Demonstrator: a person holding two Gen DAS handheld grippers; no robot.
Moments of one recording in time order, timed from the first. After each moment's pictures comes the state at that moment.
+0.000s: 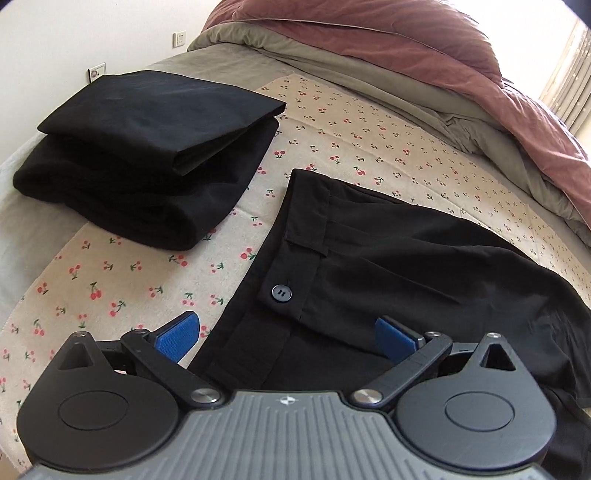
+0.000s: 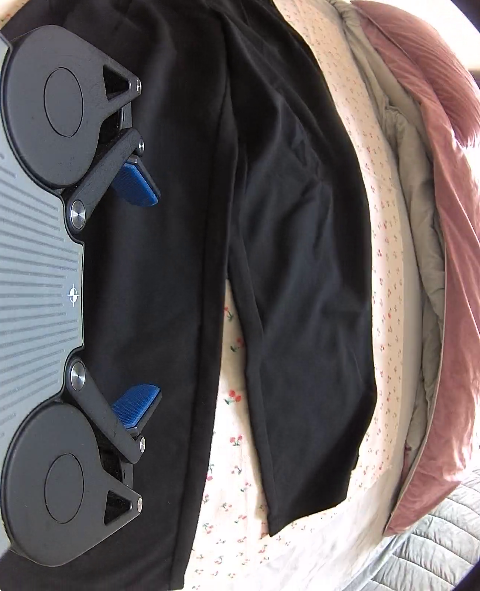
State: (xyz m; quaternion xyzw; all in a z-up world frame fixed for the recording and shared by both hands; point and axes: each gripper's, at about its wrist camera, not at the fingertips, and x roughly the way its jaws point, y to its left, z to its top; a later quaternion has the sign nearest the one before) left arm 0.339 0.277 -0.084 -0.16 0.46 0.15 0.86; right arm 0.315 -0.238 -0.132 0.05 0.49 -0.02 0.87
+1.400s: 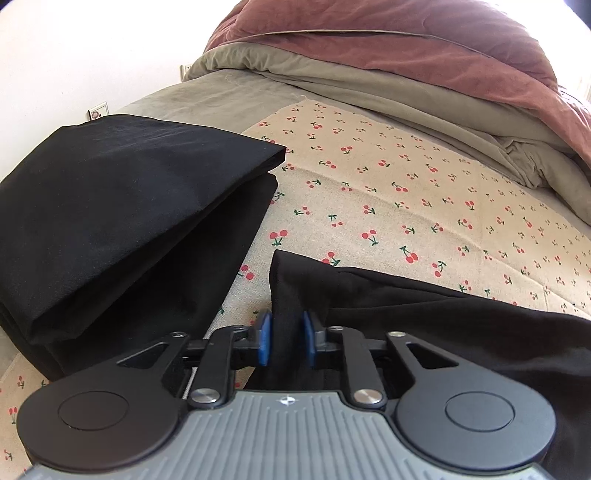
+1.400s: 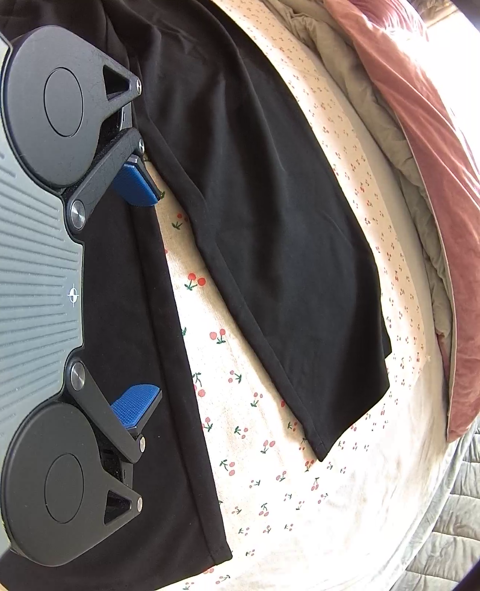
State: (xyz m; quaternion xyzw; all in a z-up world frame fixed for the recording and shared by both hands) left arm 0.472 0.304 -0.138 -0.10 0.43 0.21 0.87; right arm 0.348 -0.333 -0.148 0.16 0.48 -0.14 0.85
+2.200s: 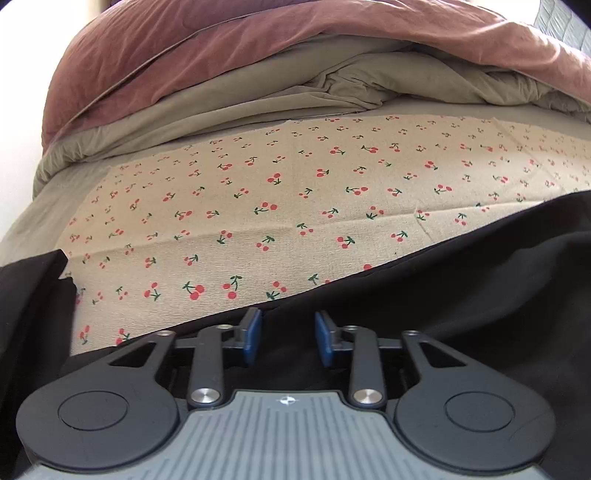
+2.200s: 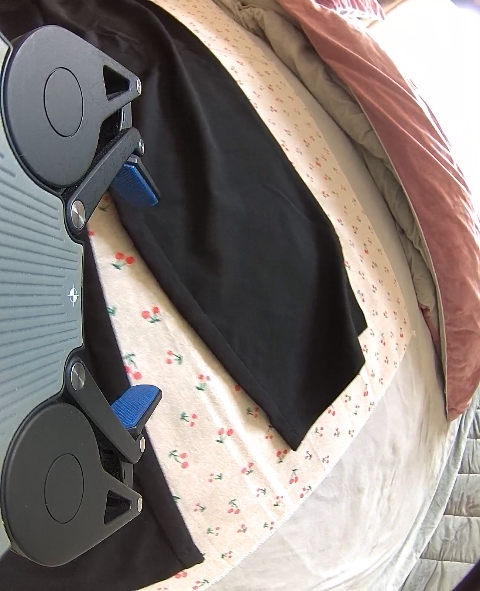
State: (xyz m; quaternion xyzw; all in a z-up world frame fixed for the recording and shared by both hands) left arm 0.536 0.189 -0.169 0.09 0.42 0.02 0.90; right arm 0.382 -0.383 -0.140 0.21 0.45 -0.16 0.85
